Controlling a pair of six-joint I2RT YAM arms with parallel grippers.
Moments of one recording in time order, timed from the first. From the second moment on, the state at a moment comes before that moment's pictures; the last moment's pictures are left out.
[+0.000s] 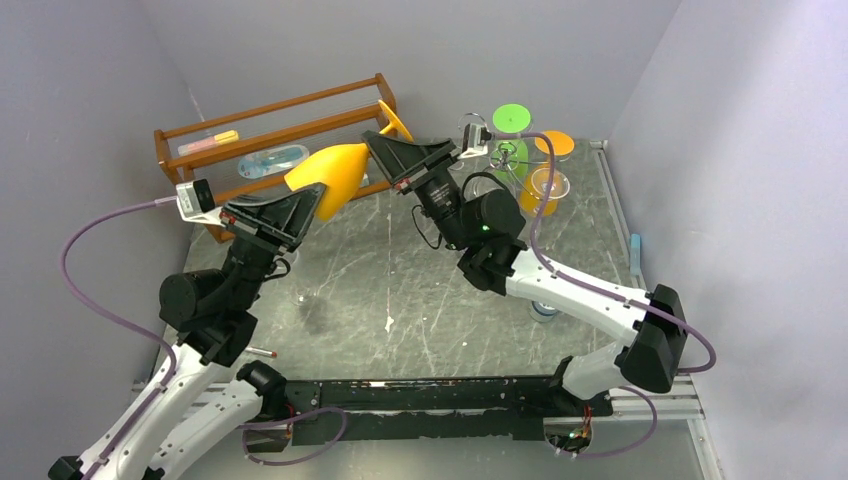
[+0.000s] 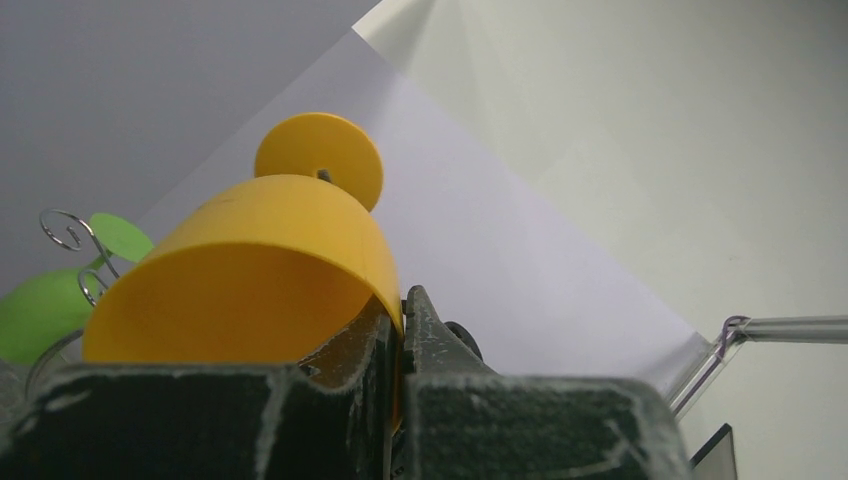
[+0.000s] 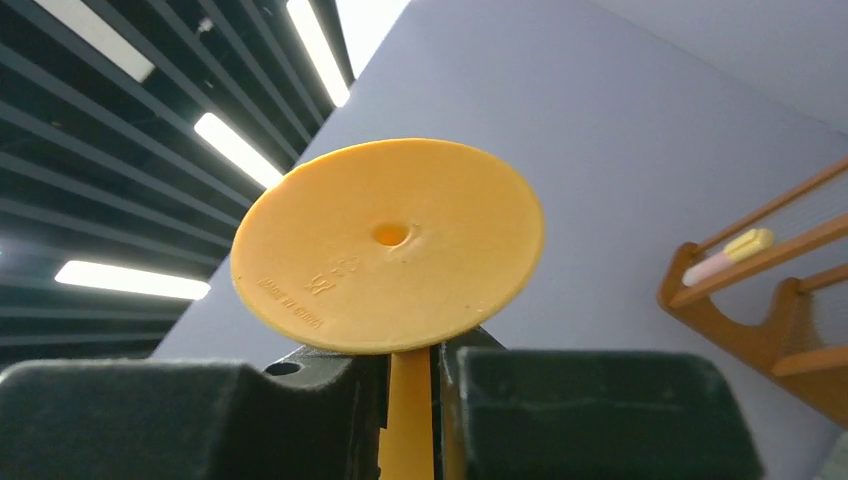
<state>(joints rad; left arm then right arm) -0.58 0.63 0.74 0.58 0.06 -1.17 1.00 1.42 1.23 0.80 0.26 1.12</state>
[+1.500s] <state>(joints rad) -0.58 0.71 1.23 -0.20 0.18 -0.83 1.00 1.28 1.12 0.80 -0.22 -0.10</state>
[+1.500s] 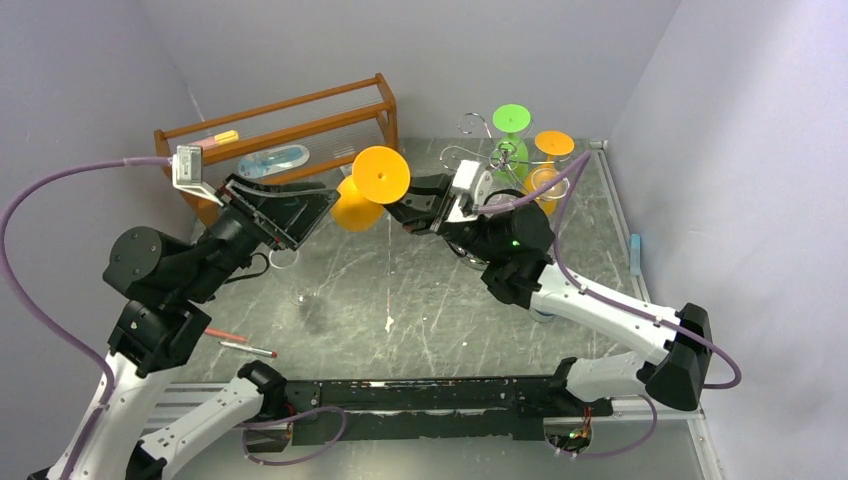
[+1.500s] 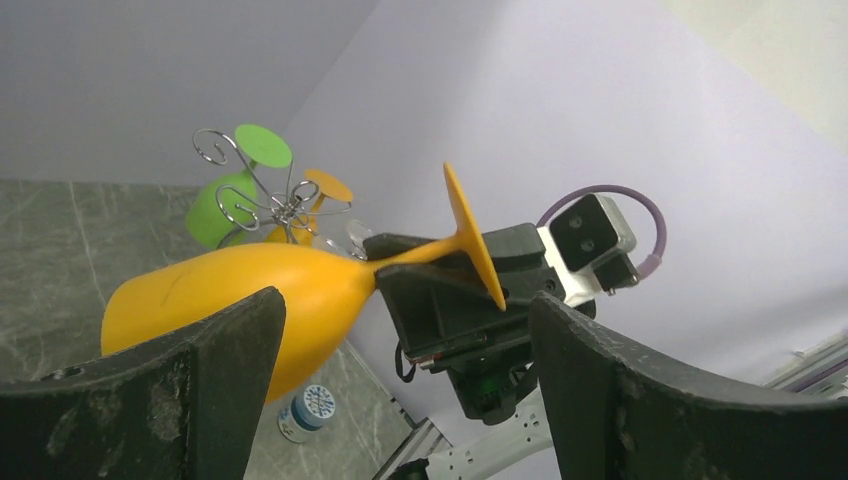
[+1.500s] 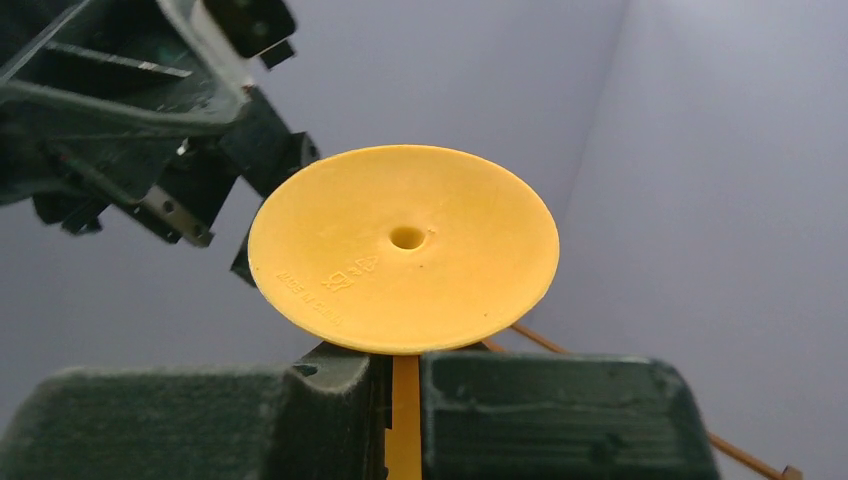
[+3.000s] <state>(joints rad) -0.58 0.78 1.26 -0.21 0.16 -0.89 1.00 1.17 1.16 0.46 -0.40 -0.16</state>
